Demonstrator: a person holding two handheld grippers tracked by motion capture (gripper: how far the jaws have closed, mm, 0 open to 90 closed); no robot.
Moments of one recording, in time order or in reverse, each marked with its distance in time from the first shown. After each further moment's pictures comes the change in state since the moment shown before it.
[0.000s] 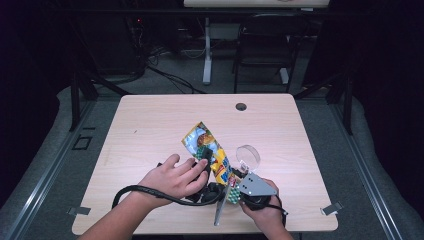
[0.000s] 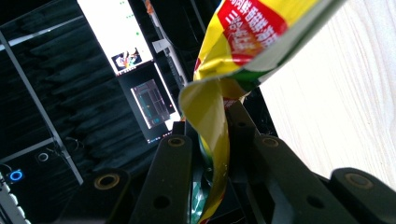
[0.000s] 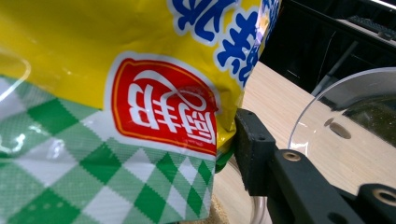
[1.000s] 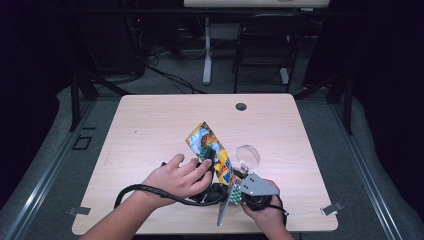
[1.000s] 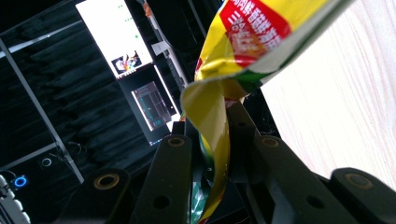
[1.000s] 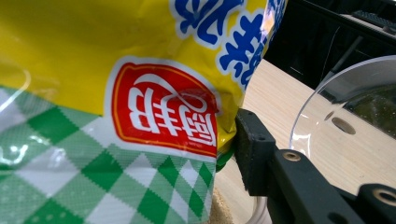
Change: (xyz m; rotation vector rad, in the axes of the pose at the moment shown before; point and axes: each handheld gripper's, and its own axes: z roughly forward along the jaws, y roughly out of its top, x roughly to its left) left arm 0.004 0.007 -0.001 0.002 -0.004 0.030; right arm -0.001 -0.003 -0.002 0.008 0.009 0.015
